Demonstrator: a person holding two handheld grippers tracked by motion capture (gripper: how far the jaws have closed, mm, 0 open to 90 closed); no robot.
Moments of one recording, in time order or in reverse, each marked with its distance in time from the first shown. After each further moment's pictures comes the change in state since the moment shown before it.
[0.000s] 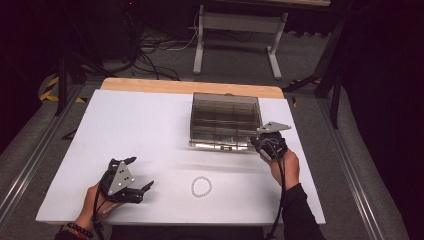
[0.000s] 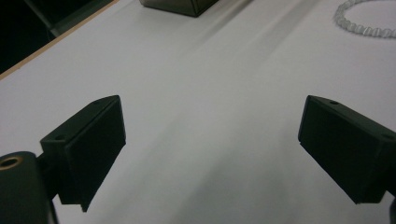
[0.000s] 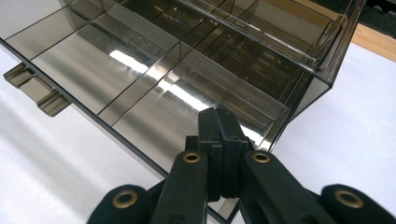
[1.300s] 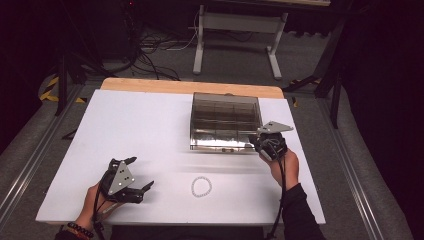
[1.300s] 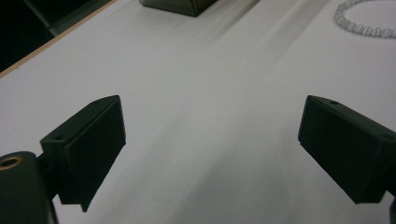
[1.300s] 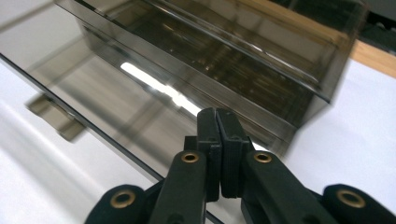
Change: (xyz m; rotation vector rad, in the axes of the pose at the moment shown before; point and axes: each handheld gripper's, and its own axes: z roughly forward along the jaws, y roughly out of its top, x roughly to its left) left arm 0.000 0.000 0.002 0.003 -0.004 -0.003; right arm 0.005 0.003 -0.003 -0.066 0.031 -0.015
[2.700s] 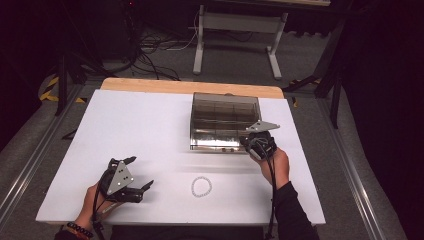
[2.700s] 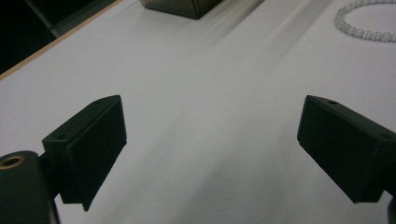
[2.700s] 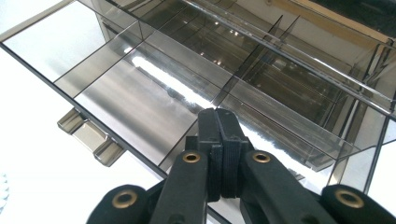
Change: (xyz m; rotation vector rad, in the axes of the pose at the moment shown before) left arm 0.001 0.001 -0.002 -0.009 0.003 -0.003; right arm 0.017 0.009 0.016 0.047 0.019 -0.004
